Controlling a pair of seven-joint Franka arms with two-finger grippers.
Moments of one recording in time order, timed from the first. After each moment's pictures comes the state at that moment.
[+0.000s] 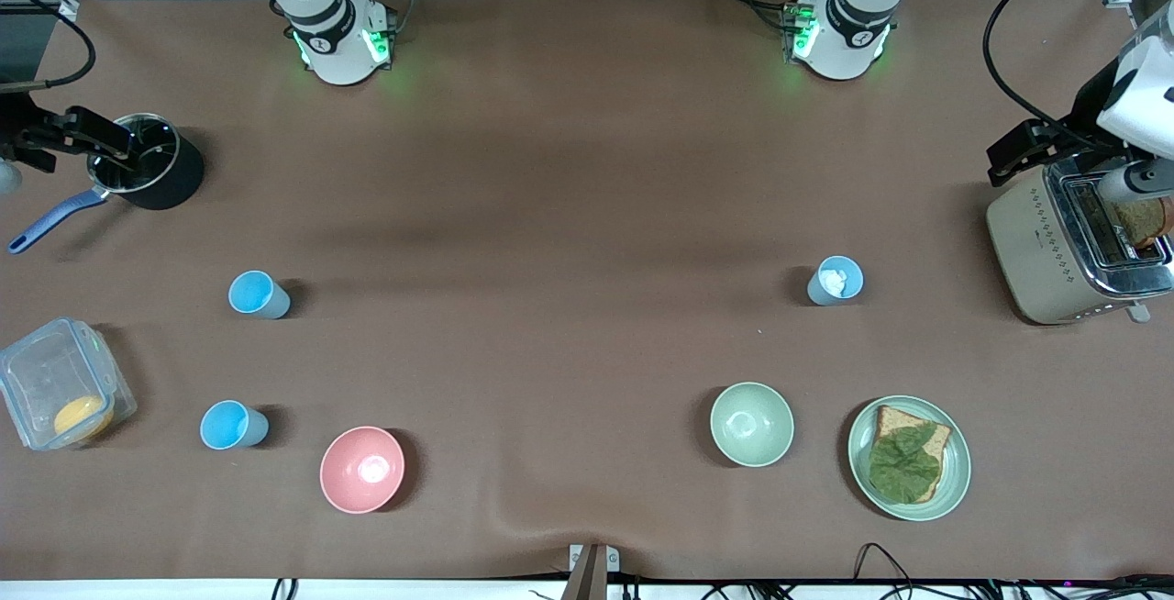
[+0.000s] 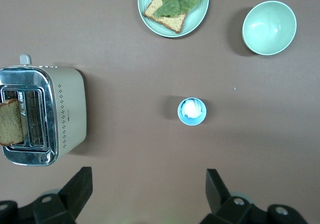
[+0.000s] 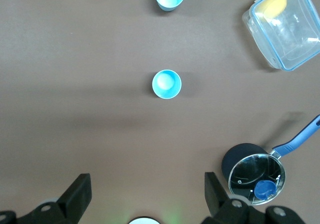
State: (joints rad) left arm 0.08 0.02 -0.20 -1.51 0.07 1.51 -0.24; right arm -0.05 -0.01 0.01 -1.58 -0.02 1.46 -0.08
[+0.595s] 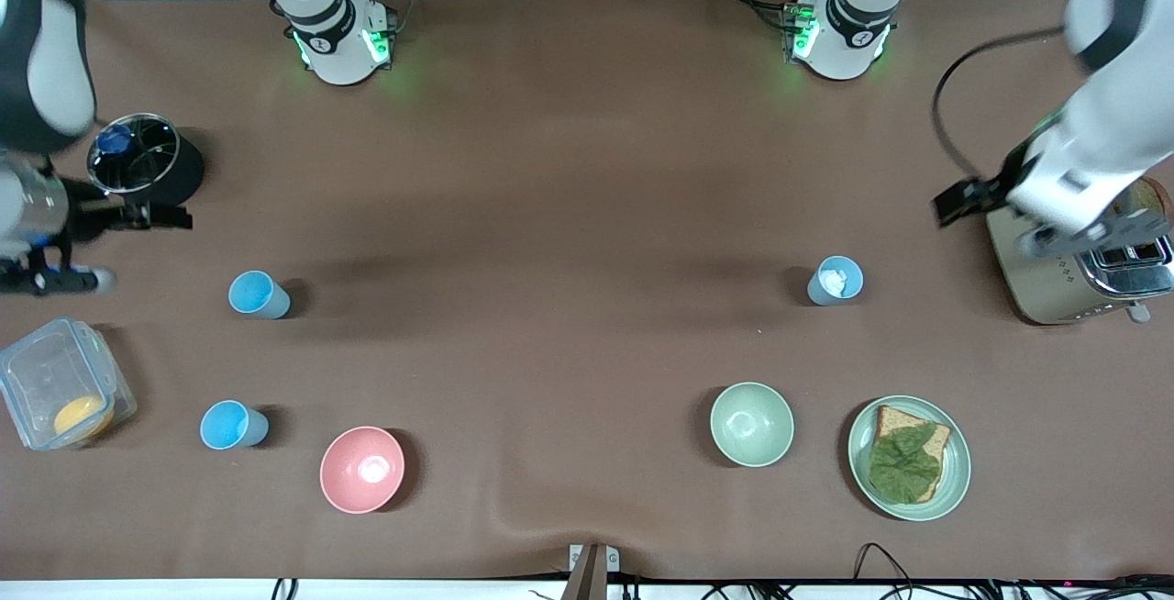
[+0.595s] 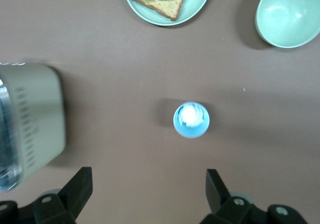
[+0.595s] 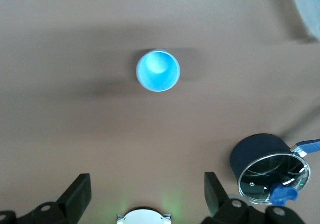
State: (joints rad) left arm 0.08 0.05 -0.21 -1.84 0.06 1.84 -0.26; right arm -0.11 0.28 0.00 -1.58 -0.03 1.50 -0.08
